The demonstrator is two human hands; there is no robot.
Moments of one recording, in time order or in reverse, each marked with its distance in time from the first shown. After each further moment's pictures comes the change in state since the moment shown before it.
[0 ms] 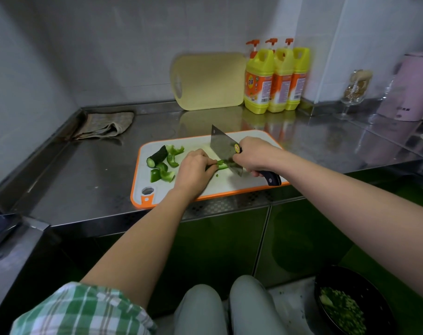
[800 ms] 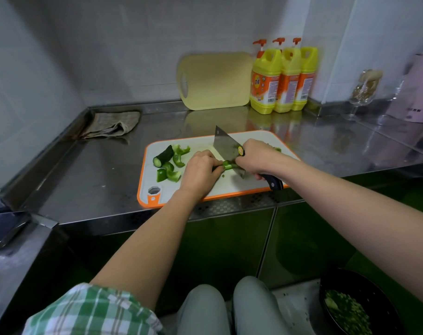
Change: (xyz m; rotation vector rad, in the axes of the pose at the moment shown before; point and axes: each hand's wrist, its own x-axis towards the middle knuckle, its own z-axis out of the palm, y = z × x) left_hand -0.001 0.000 0.000 0.017 -0.016 0.012; right_hand 0.009 -0.003 0.012 -0.020 0.057 -0.013
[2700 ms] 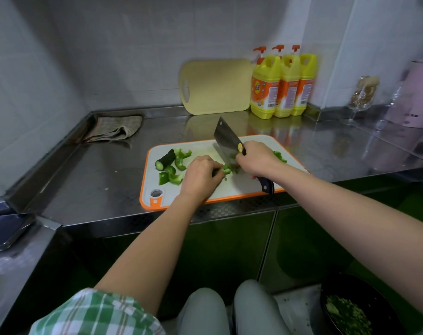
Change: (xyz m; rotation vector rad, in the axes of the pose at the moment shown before) left_hand -0.004 -0.001 0.000 -0.016 0.057 -0.008; right_hand 0.005 0.003 0.006 0.127 0.125 -0.039
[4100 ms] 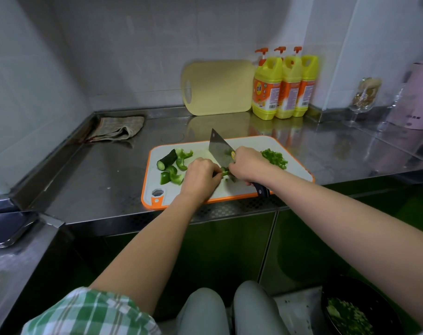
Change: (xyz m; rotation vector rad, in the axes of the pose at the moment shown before) left_hand -0.004 0.002 -0.005 0.048 -0.003 -0.002; right_hand -0.008 -0.020 0.010 -0.118 -0.074 0.039
